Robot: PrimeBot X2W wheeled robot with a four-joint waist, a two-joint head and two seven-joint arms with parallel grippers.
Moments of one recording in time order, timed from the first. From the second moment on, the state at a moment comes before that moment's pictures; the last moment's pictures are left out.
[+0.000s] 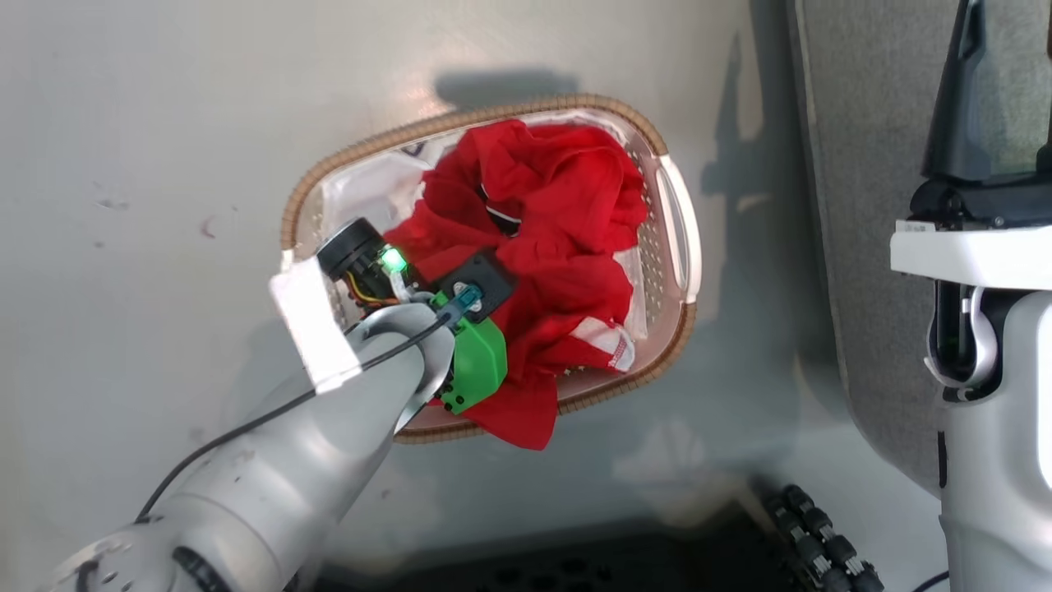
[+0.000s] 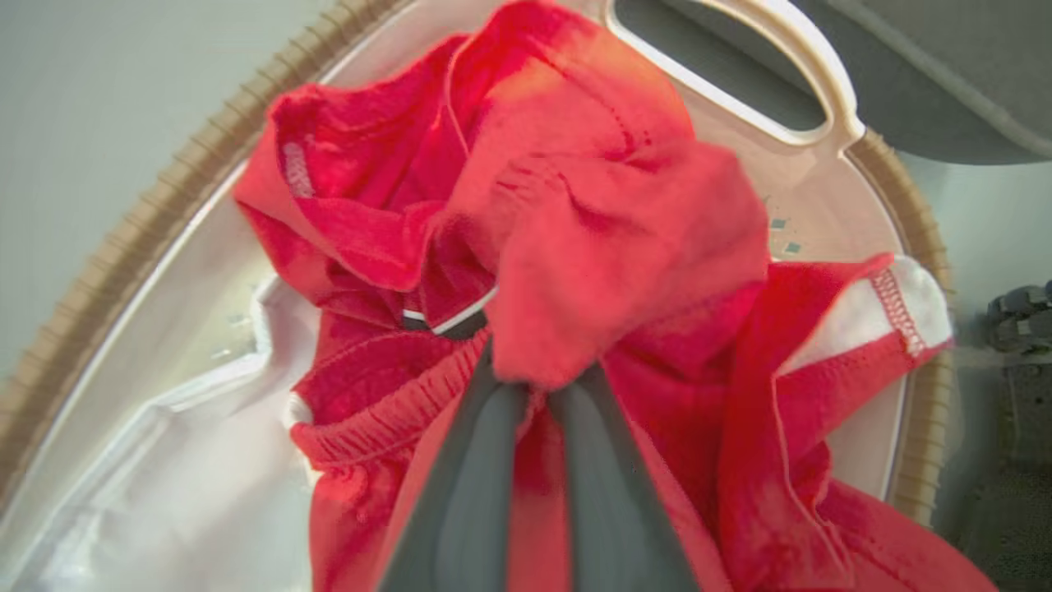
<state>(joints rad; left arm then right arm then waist) -0.96 0.09 -1.20 0.98 -0.47 -0.13 -0.26 -0.51 -0.05 -0.12 -0.07 0.17 0.13 -0.26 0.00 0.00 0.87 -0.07</state>
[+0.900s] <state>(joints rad) -0.91 0.29 -1.00 0.63 -0.38 -0.13 -0.26 -0.22 -0.05 -0.12 0.10 0.13 0.13 -0.26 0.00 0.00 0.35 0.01</state>
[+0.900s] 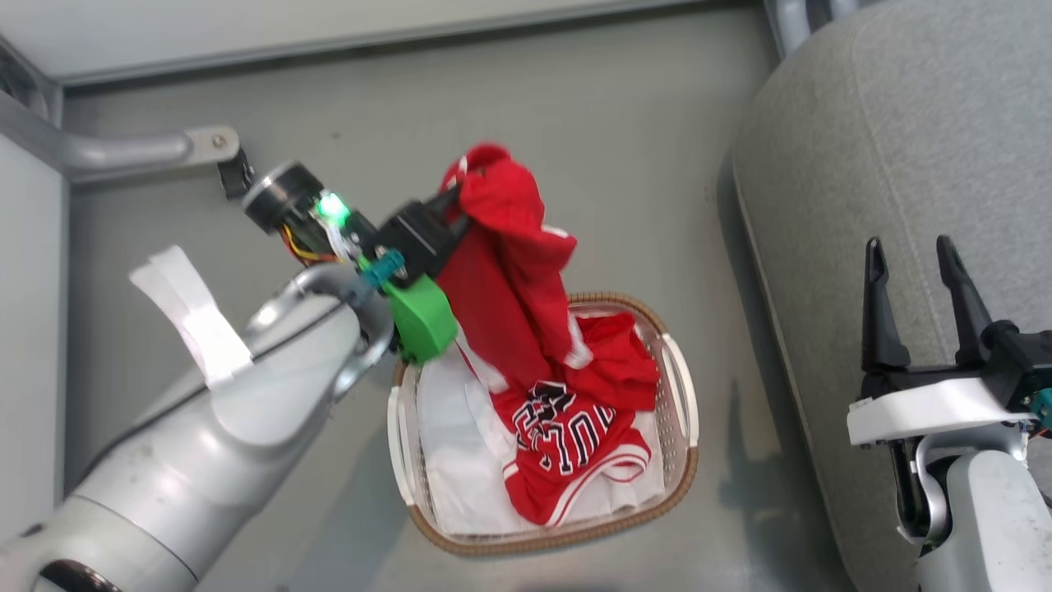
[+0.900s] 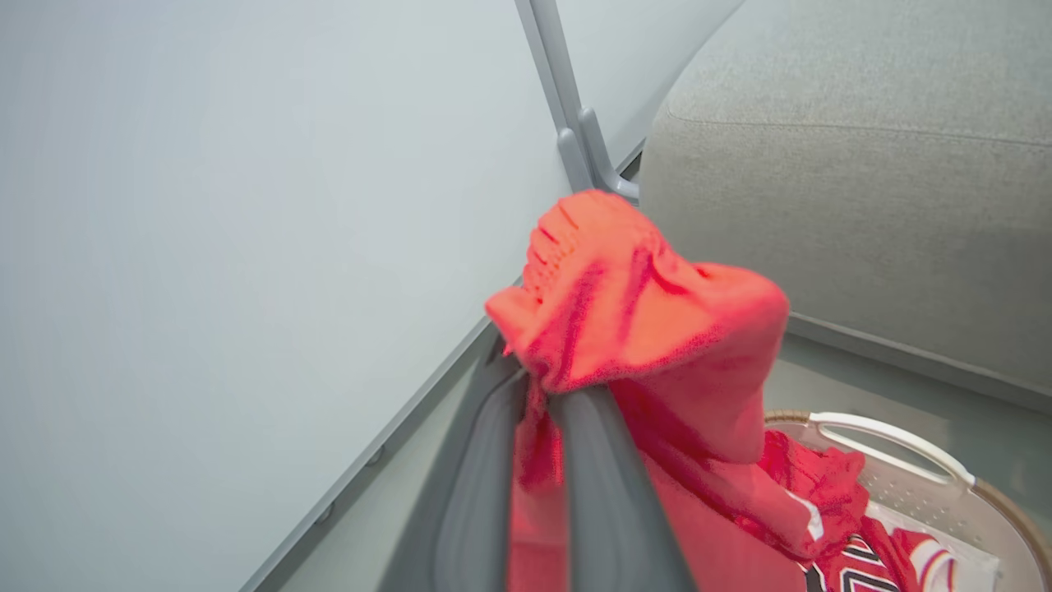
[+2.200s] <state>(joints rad) -1.18 0.30 -0.94 0.42 -0.49 -0.10 -0.13 -0.46 -0.05 0.48 0.33 0.31 0.13 -0.26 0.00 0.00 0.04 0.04</state>
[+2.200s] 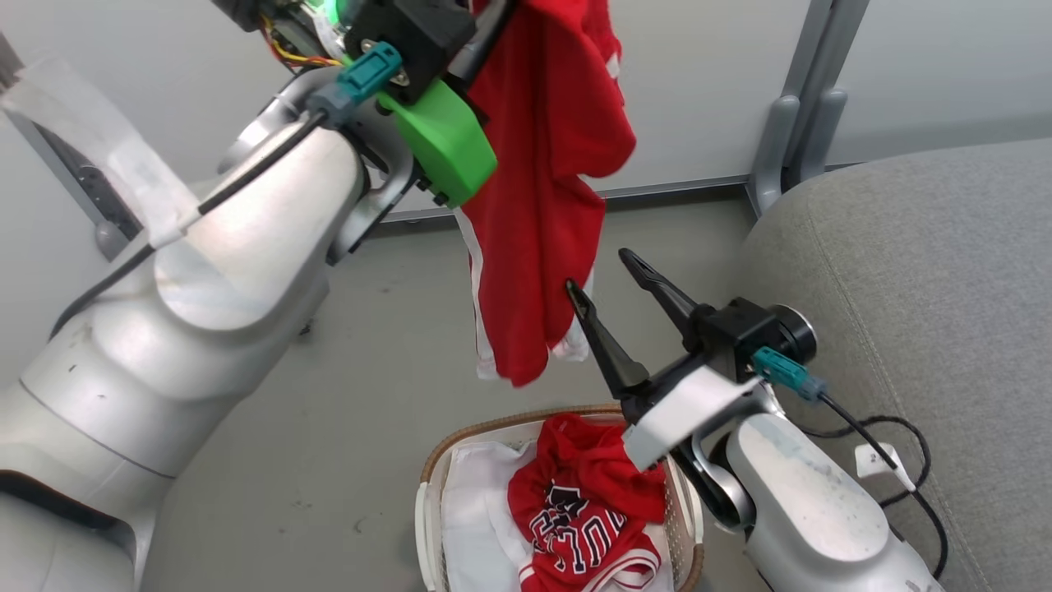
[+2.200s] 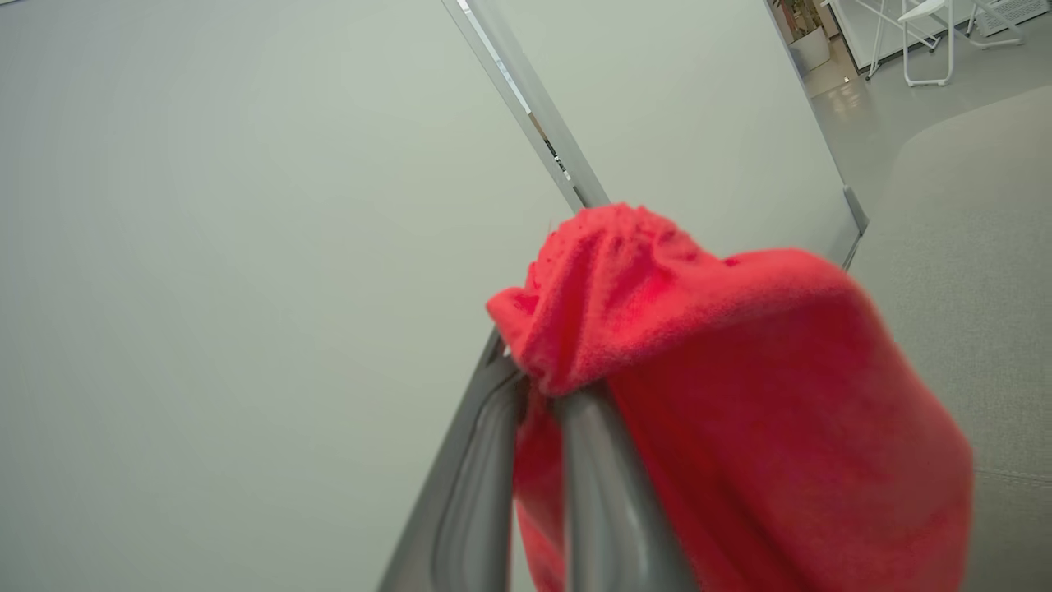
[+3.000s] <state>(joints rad) -1.15 0.24 -1.00 0.38 -0.55 -0.11 -0.12 -0.60 -0.05 0.52 0.37 0.38 0.13 -0.26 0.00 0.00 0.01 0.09</state>
